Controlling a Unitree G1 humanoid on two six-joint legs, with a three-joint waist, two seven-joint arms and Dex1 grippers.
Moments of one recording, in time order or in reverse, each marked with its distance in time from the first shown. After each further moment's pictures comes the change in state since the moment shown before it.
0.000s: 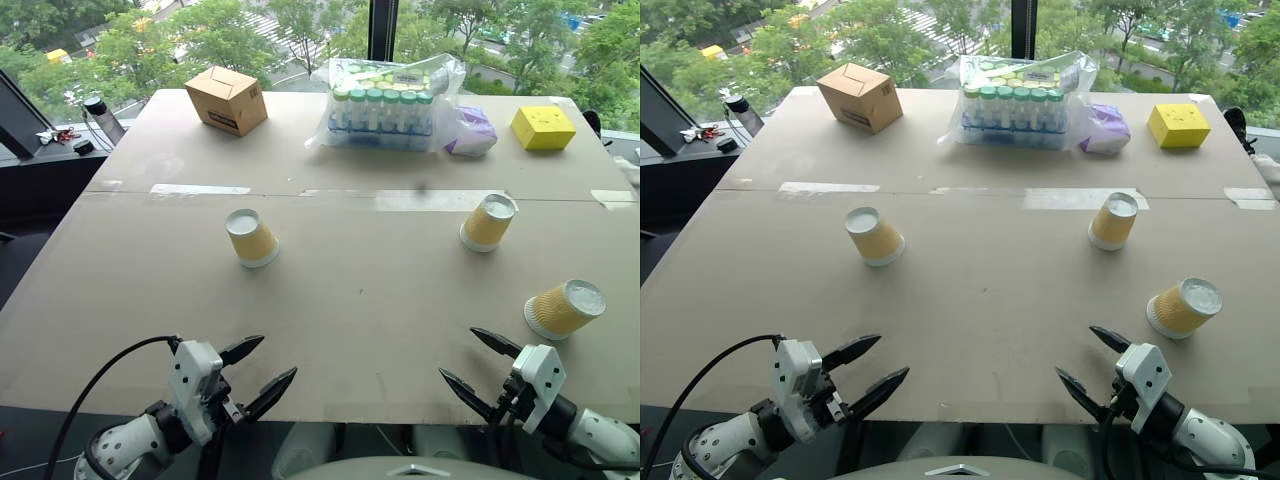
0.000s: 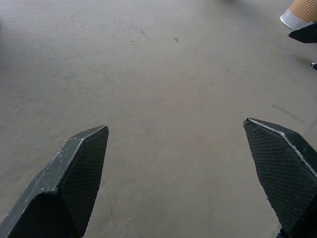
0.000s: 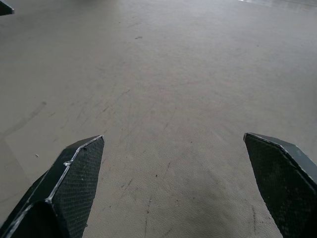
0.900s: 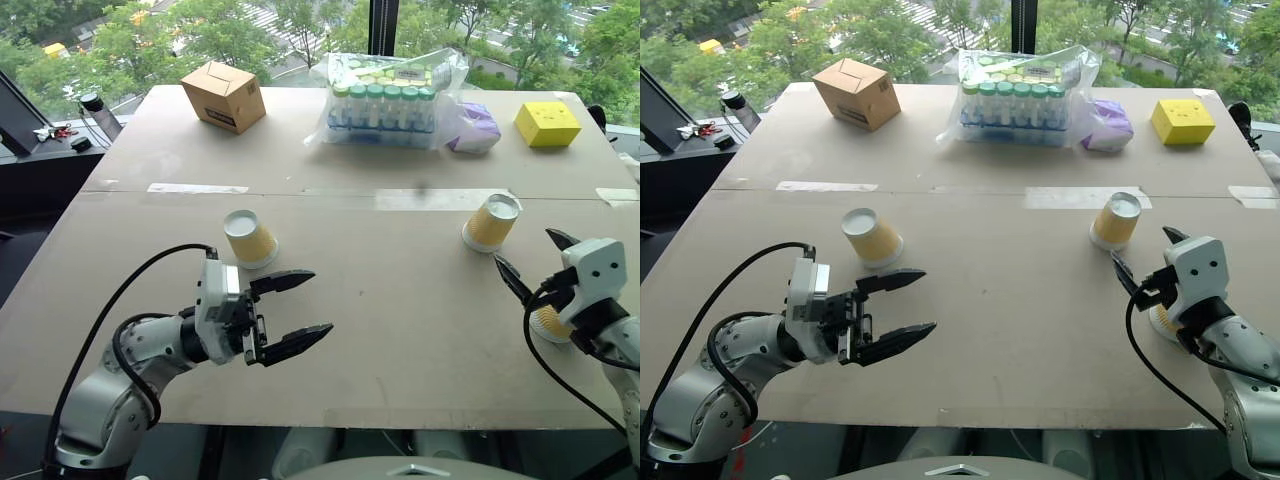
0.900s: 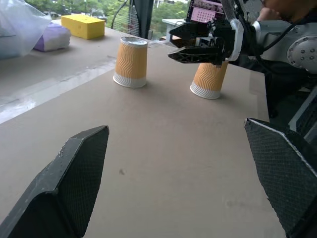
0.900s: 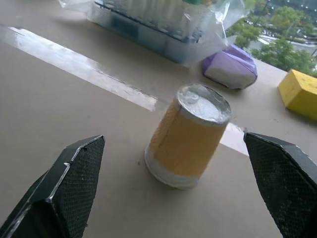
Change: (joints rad) left arm -0.538 0.172 -0.081 -0.014 -0.242 0.196 -0.204; right arm -0.379 -0.021 -0.344 -0.173 -0.017 0.499 -0.311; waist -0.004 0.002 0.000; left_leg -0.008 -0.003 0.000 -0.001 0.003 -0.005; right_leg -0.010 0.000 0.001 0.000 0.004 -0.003
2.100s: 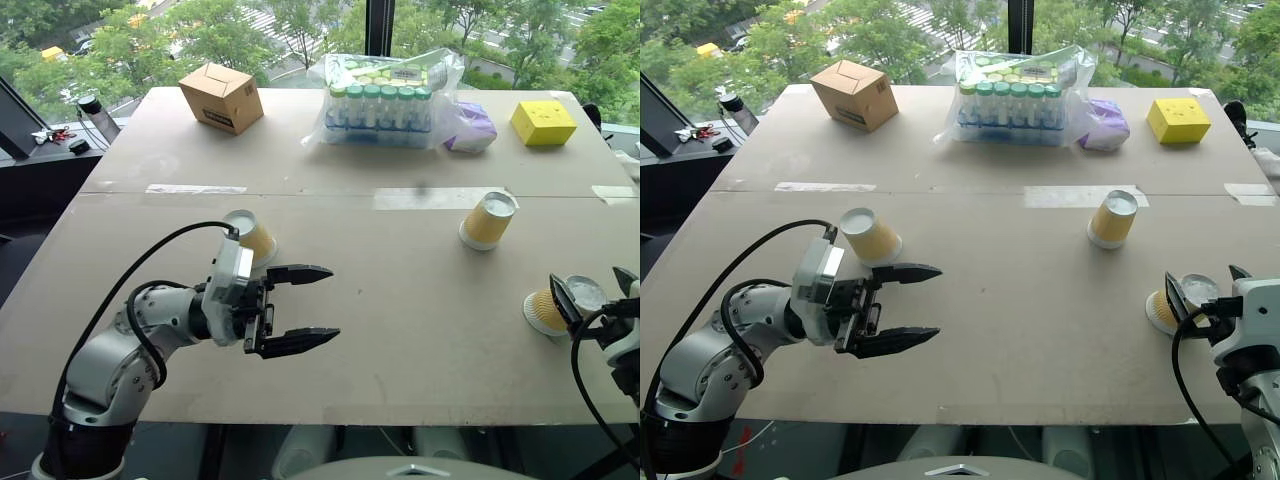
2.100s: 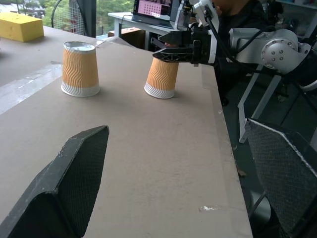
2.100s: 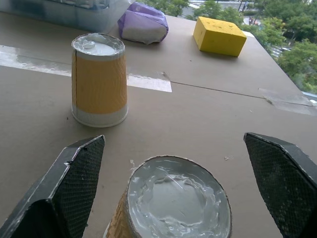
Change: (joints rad) left arm -0.163 0.041 -0.028 0.054 -0.045 0.112 -0.107; right arm 0.186 0.164 -0.145 -0.086 0.067 -0.010 -0.088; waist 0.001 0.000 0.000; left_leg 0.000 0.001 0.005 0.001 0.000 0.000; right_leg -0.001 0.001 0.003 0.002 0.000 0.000
